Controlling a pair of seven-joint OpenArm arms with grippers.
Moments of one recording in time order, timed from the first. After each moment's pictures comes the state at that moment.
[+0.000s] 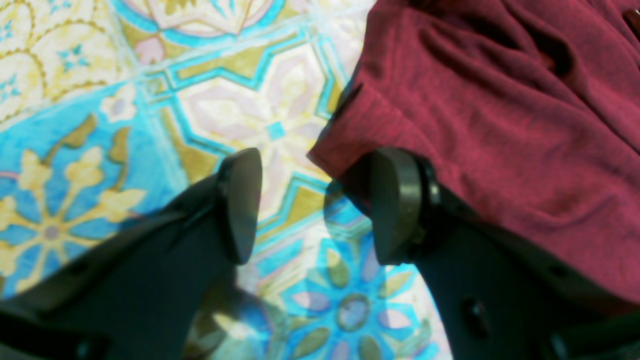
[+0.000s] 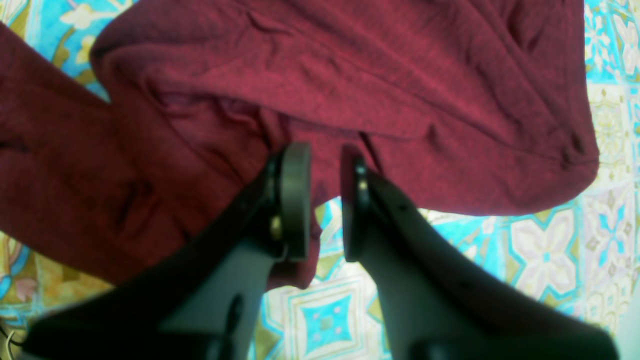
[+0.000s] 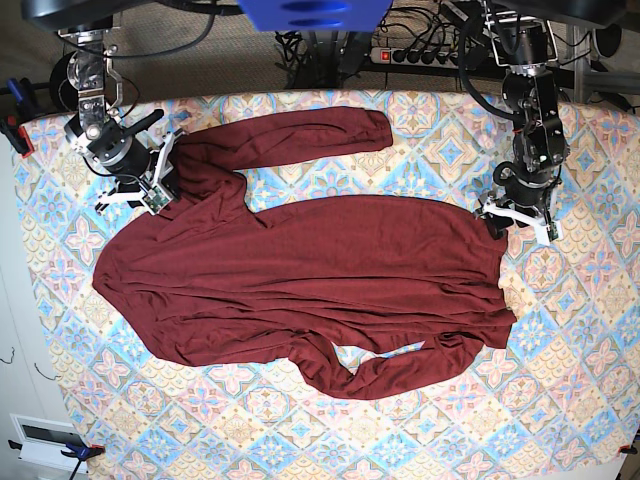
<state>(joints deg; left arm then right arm) 7.1 -14.5 -15.8 80.8 -30.1 -3.2 31.0 -18.2 25.6 7.3 98.4 -0.7 36.0 -23.4</state>
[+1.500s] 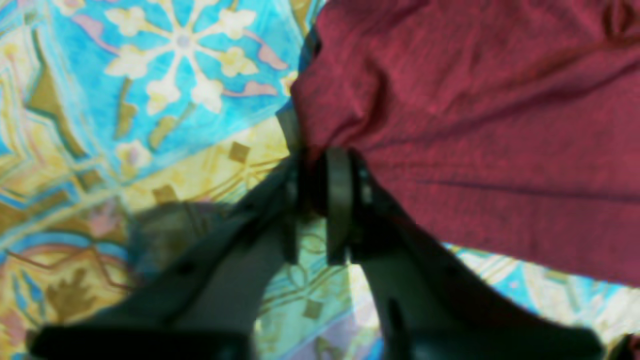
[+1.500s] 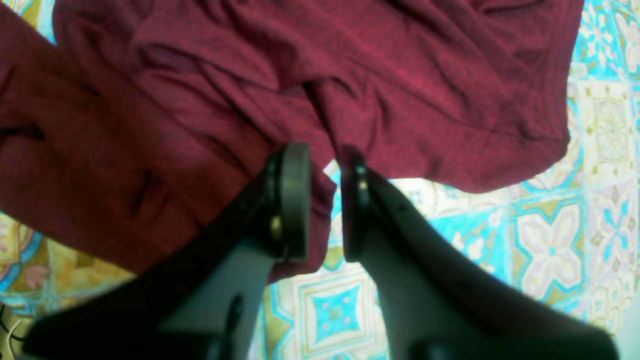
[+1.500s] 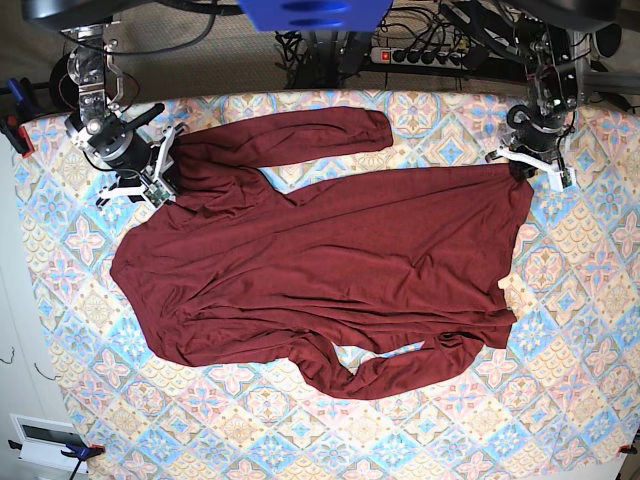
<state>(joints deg) 23.5 -16.3 -20.0 90.8 -33.8 -3.9 31.6 -19.8 25.6 7.4 99.6 -0.7 36.0 -23.4</state>
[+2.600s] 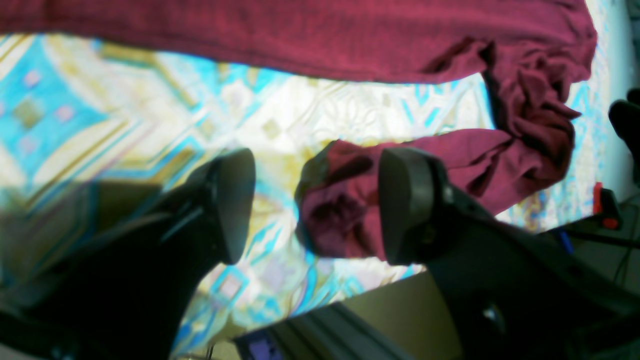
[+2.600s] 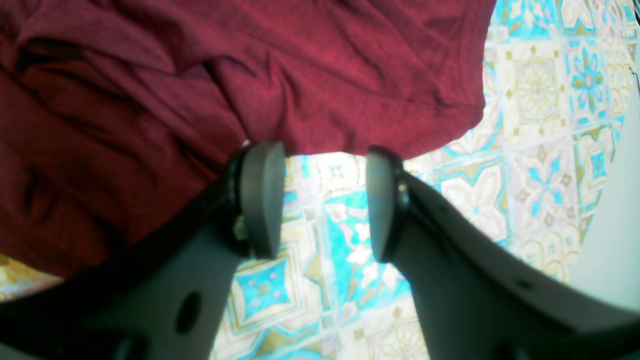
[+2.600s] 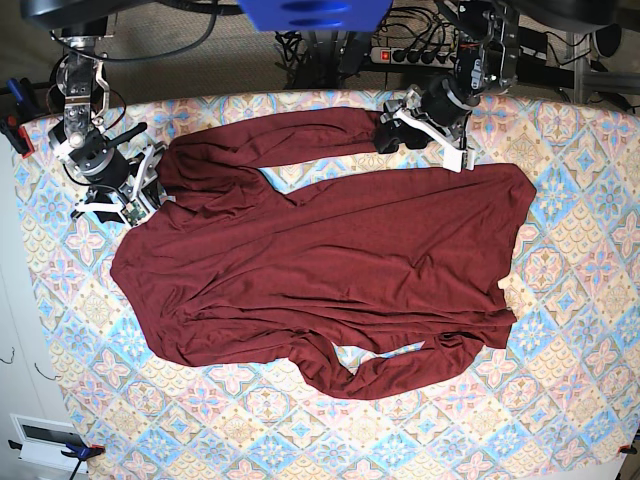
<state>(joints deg) 29.6 -11.4 0.7 101.7 -45.1 -4.0 38.8 -16.5 25.5 12.6 99.6 -0.6 36.4 -29.3</state>
